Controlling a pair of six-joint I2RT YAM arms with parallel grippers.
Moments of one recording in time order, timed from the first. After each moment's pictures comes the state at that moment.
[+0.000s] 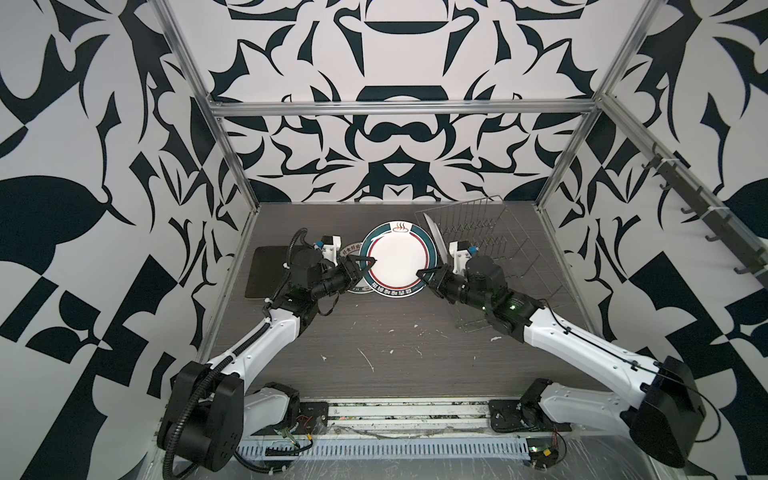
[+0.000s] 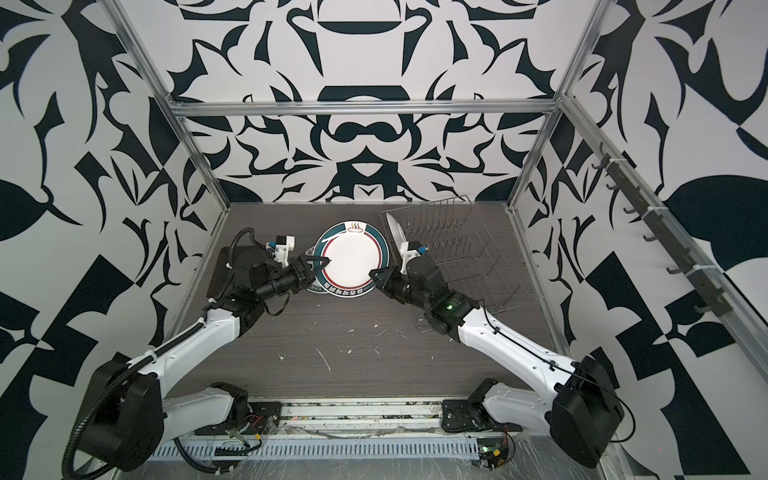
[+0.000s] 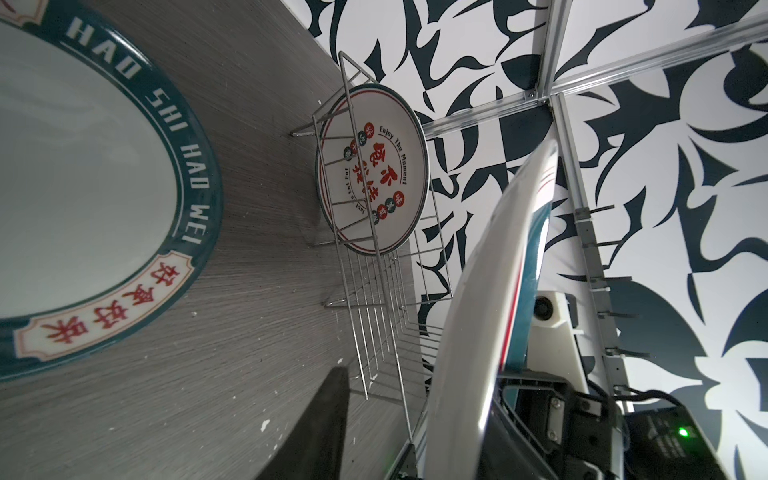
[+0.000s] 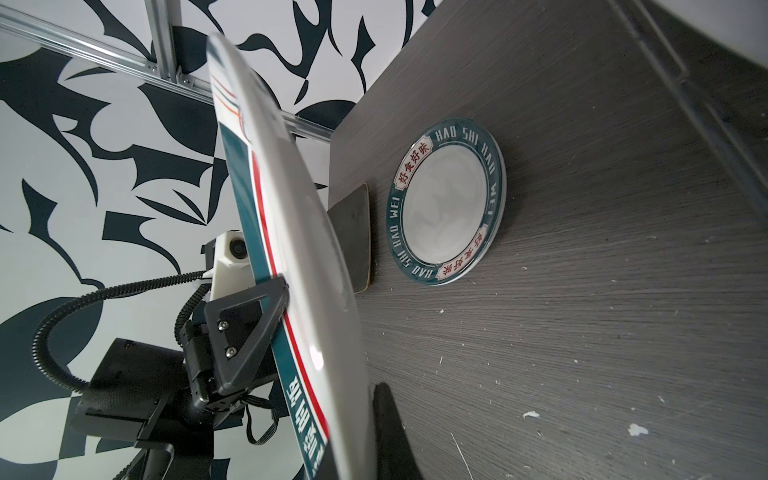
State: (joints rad) left arm -0.35 1.20 0.63 0.29 0.61 -1.08; right arm 0.70 1.15 0.79 -0.01 -0.17 1.16
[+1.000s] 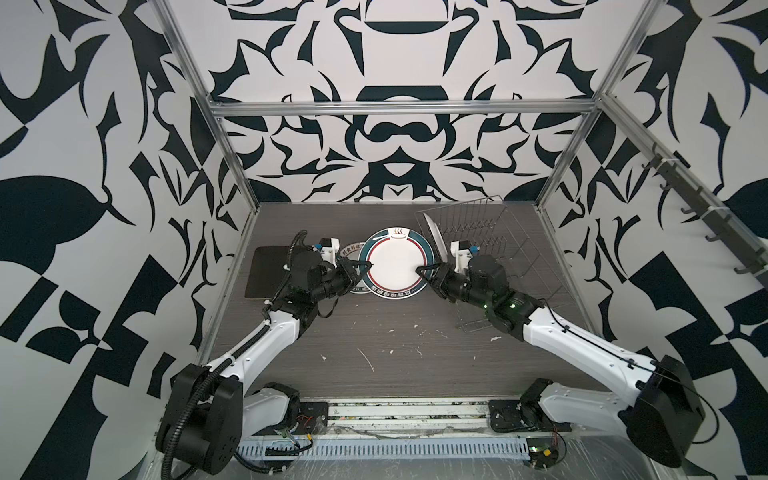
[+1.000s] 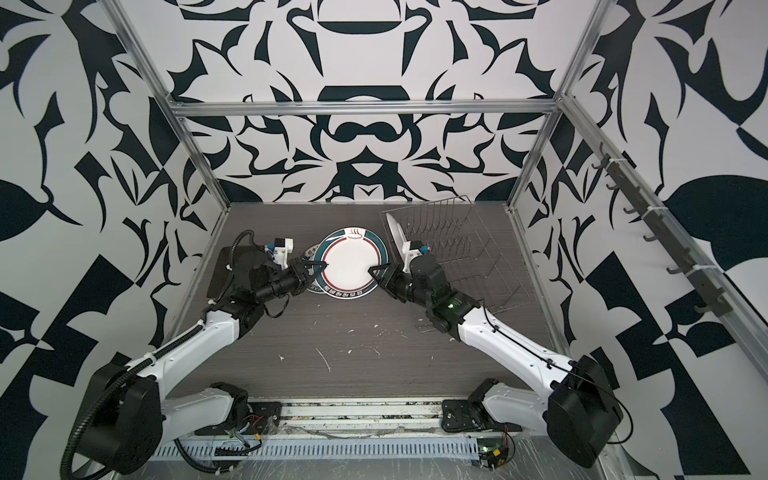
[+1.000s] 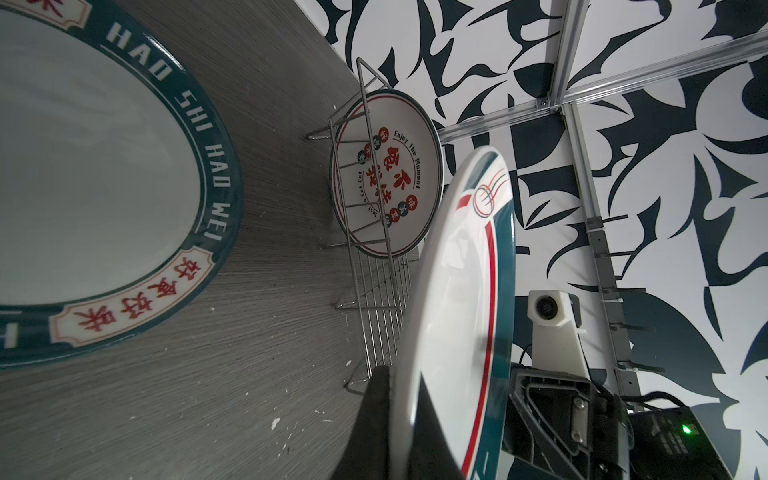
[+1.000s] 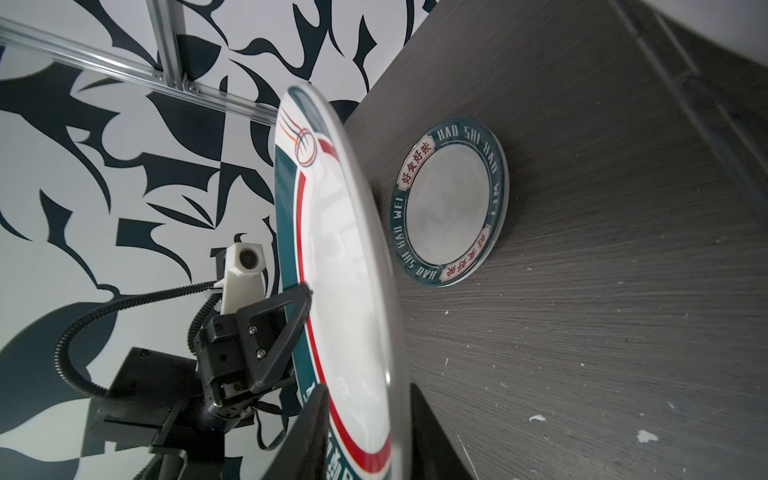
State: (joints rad) left arm -0.35 1.18 0.62 0.27 0.57 -1.07; right arm 0.65 1.16 0.77 0.04 -0.22 1.17
